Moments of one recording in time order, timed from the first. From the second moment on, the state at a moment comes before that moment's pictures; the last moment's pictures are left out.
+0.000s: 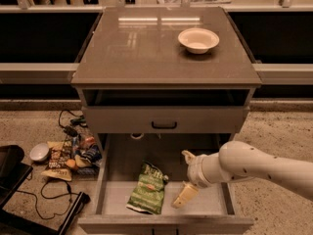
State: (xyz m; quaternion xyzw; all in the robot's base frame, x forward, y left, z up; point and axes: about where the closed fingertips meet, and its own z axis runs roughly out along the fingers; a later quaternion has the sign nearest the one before) arm 0.470 -0.078 0.546 -0.58 0.74 0.17 0.29
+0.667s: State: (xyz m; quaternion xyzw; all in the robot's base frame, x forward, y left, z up) arm 0.481 -0.057 0.527 -0.59 0.74 0.18 0.28
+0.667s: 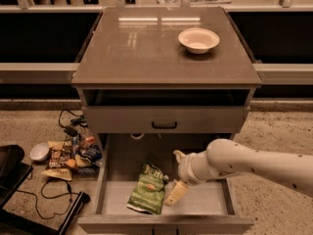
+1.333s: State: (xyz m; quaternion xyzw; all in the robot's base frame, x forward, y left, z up) arm 0.520 -0.007 0.459 -0.59 0.74 0.21 0.26
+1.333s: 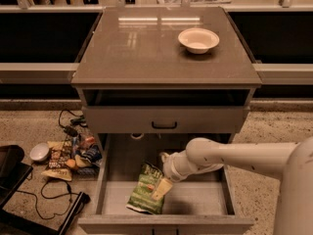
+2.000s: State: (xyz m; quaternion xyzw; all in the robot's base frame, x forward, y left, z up) arm 0.531 0.019 0.394 -0.58 0.75 0.24 0.23
